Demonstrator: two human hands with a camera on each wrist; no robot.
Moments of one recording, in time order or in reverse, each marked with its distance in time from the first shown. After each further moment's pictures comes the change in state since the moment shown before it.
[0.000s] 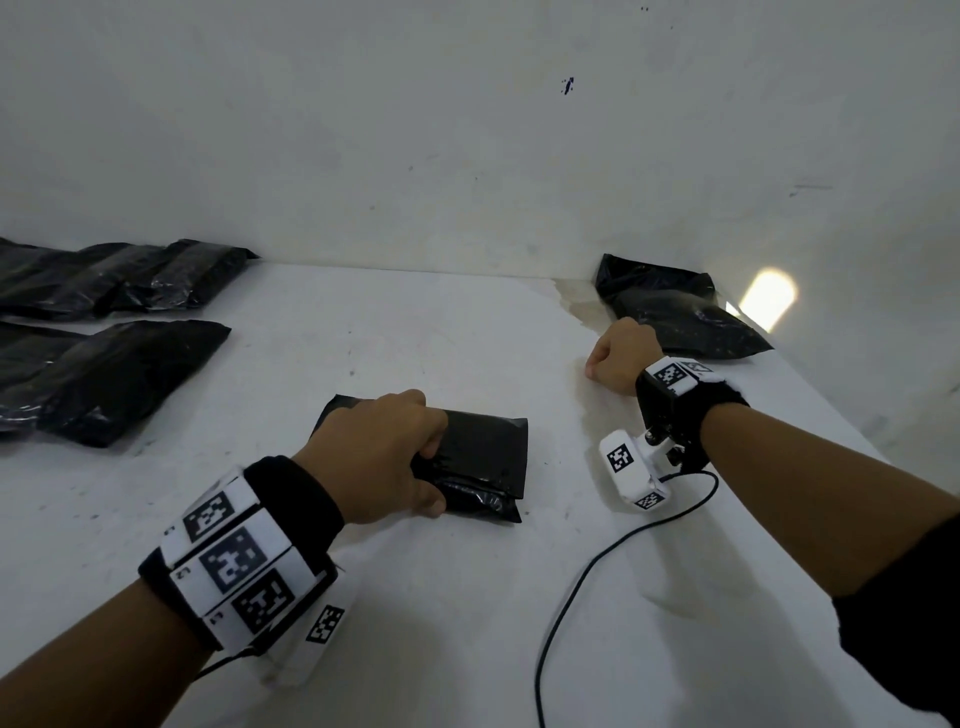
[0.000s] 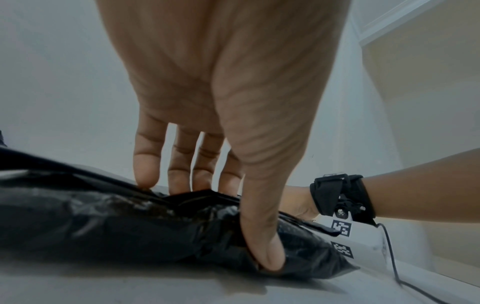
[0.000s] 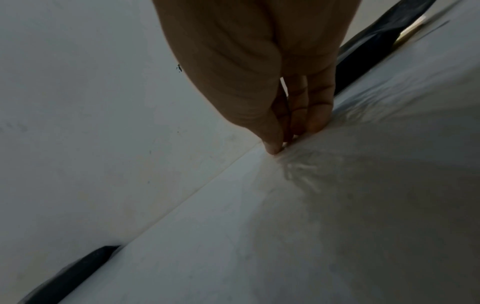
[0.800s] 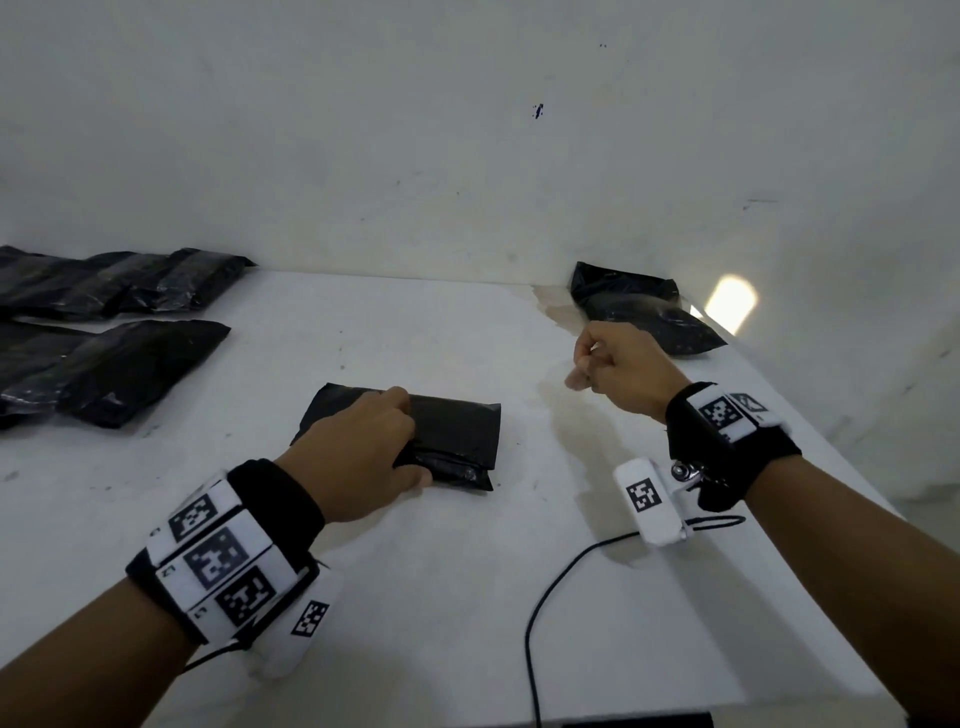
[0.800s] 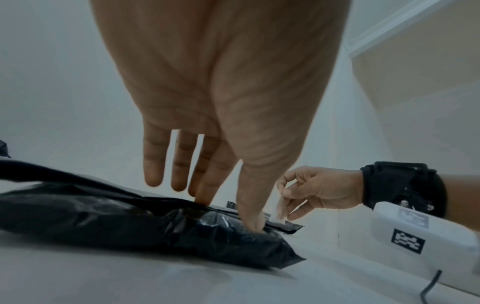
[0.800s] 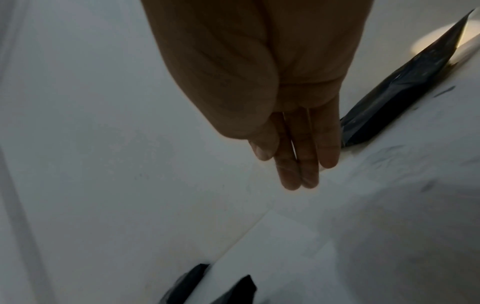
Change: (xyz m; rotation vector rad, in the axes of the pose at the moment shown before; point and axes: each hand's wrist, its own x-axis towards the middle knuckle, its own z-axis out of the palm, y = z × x) left_hand -0.026 0.009 0.011 0.031 0.039 0.039; right_hand -0.106 0.001 -0.052 0.418 -0.059 -0.251
